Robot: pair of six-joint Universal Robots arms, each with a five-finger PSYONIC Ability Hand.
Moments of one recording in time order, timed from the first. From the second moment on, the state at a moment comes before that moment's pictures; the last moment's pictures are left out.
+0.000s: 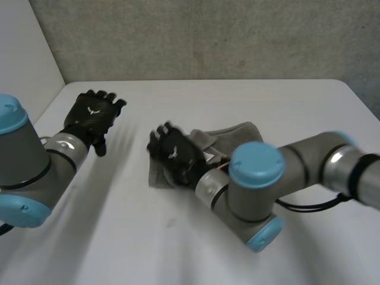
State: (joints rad) left arm 4.41 -1.92 -1.59 3.40 -1.45 3.65; right arm 2.31 -0.82 1.26 -0.37 1.30 2.37; left_hand 0.18 0.18 0.18 0.18 0.03; right_hand 0.26 0.32 0.33 0.34 0.18
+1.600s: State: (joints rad) left arm 4.21 -2.02 -1.41 3.40 -1.59 3.14; right arm 2.19 -1.09 1.37 -0.24 1.54 2.89; left_hand 0.24 0.23 0.23 0.23 0.06; right_hand 0.20 0.22 0.21 0.23 0.06
